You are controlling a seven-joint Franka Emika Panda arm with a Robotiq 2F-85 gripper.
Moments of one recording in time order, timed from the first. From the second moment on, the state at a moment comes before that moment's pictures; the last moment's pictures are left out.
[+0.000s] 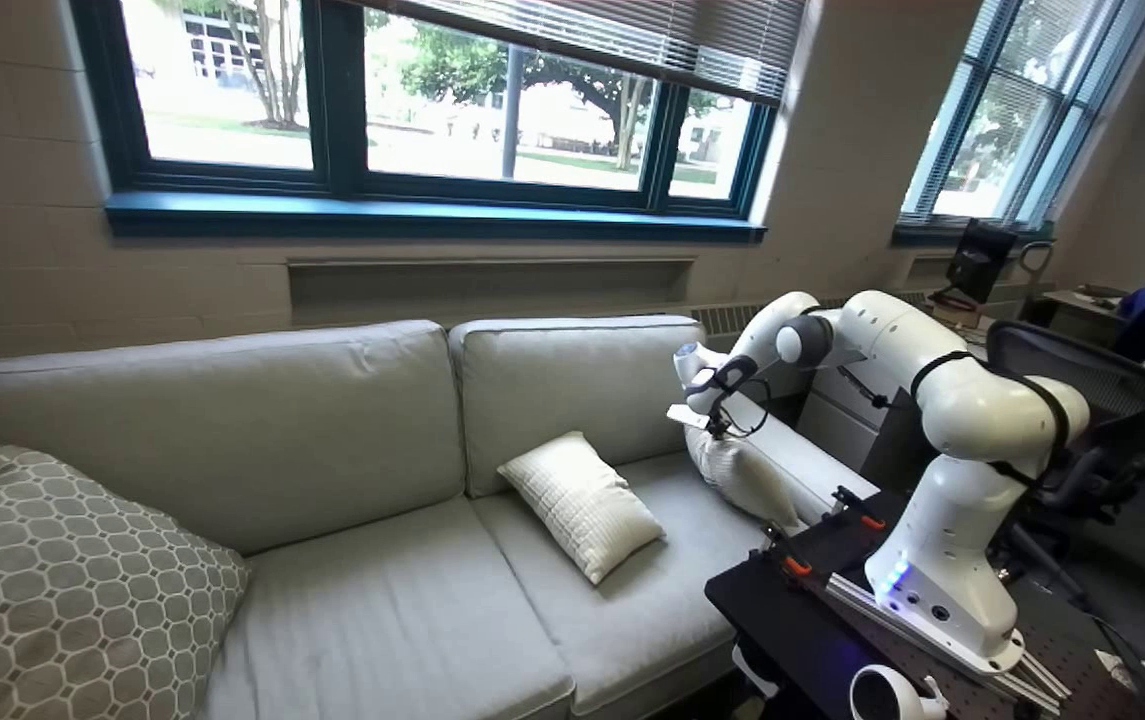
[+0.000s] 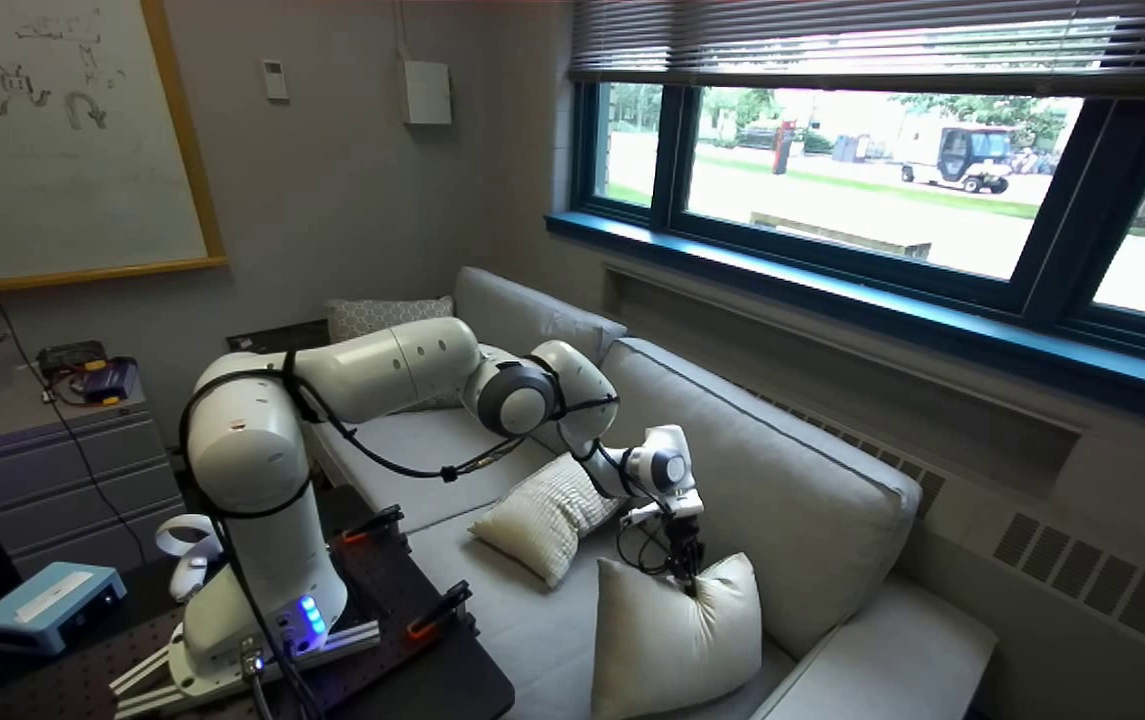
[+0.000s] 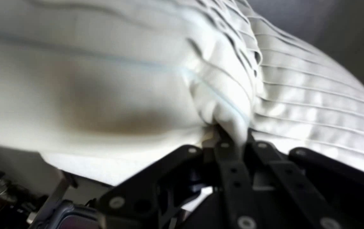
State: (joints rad) arm -0.19 1.38 -0.13 -1.06 -0.62 2.31 1.66
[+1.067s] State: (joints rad) arm -0.69 1.12 0.39 -1.65 -0.59 2.96 1.04
